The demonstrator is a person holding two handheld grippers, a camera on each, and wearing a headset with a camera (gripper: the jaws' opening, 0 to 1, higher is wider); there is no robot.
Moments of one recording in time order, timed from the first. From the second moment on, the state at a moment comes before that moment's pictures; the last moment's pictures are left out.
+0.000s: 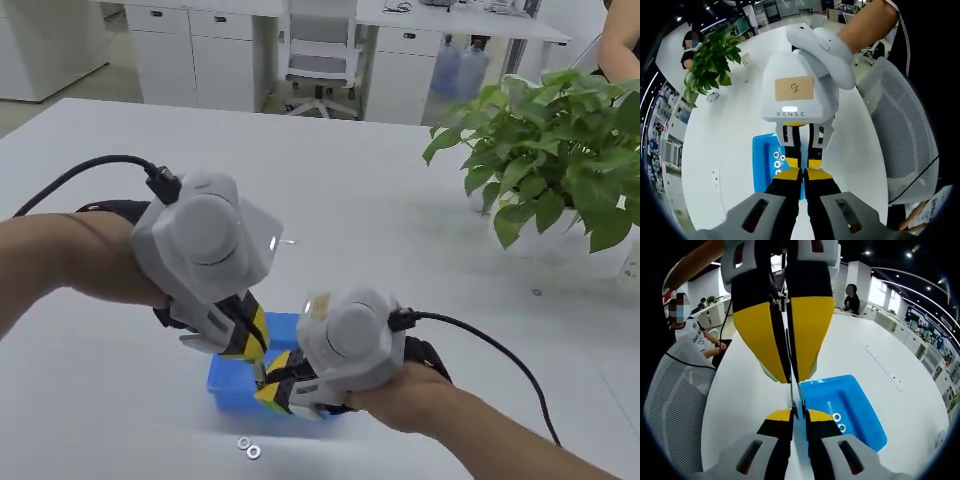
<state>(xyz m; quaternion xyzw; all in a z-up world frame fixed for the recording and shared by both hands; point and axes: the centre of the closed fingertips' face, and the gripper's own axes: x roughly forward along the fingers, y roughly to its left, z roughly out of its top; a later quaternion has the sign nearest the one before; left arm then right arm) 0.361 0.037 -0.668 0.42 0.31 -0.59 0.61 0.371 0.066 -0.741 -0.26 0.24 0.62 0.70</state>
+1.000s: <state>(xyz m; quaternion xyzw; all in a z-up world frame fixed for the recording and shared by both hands) 0.328 0.043 -0.710 0.40 0.34 -0.60 0.61 0.335 0.068 -0.783 -0.25 0.26 0.63 0.68</state>
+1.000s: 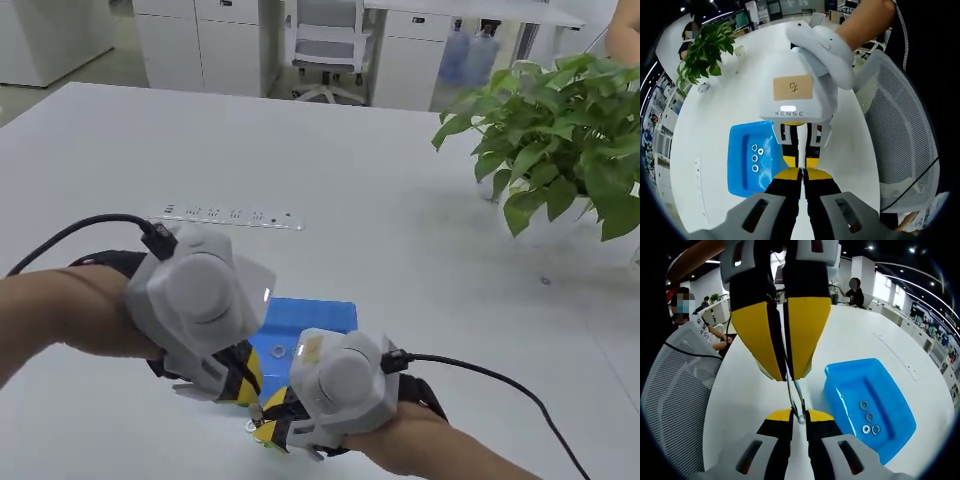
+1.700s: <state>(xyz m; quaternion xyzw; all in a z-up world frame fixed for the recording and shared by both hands) 0.327 0.046 -0.723 0.39 0.35 -0.60 0.60 0.333 0.071 -0.795 -0.25 0.27 0.64 0.68</state>
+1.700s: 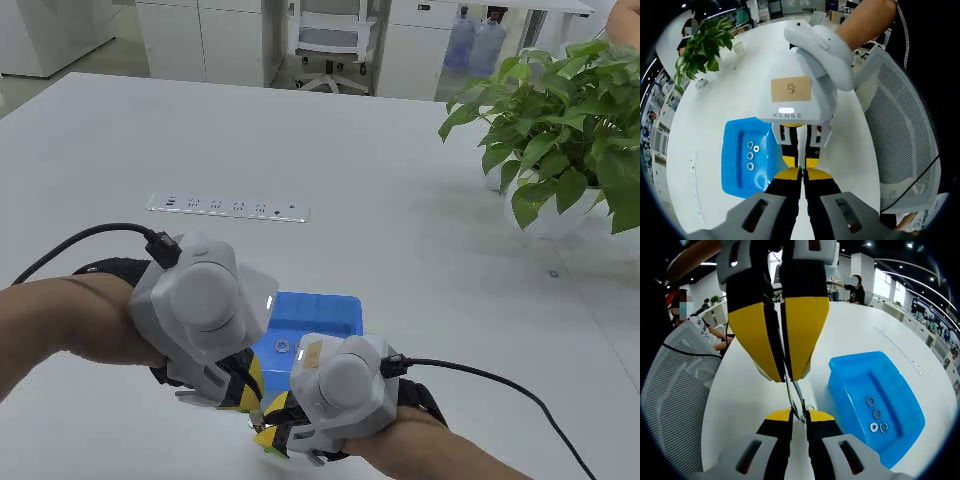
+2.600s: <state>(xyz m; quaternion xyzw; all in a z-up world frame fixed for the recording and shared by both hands) 0.337 0.040 -0.725 0.38 0.35 -0.60 0.61 0.336 0.066 -0.800 -0.23 0.29 0.63 0.69</state>
